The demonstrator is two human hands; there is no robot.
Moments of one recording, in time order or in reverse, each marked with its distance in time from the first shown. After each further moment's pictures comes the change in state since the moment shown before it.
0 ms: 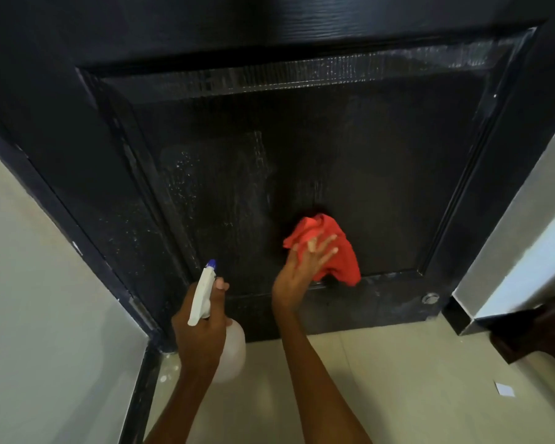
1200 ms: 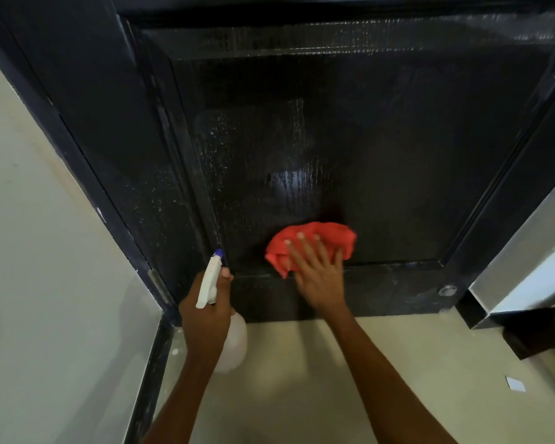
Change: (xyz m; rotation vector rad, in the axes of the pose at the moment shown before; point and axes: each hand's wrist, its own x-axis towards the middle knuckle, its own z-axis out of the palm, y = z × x) left_hand 0.002 -0.019 -0.029 -0.026 0.008 -0.034; right_hand -0.027 0.136 0.020 -0.506 -0.257 -0.643
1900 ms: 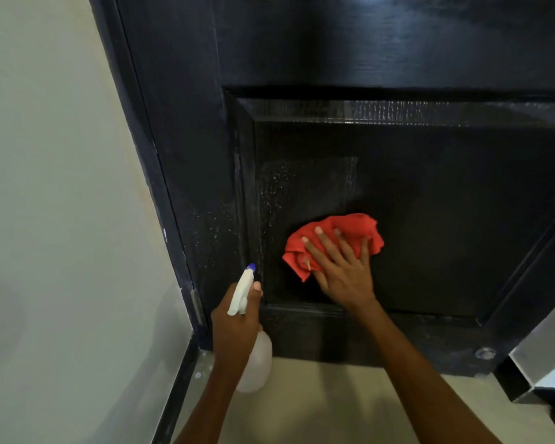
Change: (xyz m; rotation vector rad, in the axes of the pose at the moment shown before) left_hand 0.025 0.001 -0.019 -0.179 -0.031 -0.067; right_hand 0.104 -0.017 -0.045 -0.065 0.149 -0.247
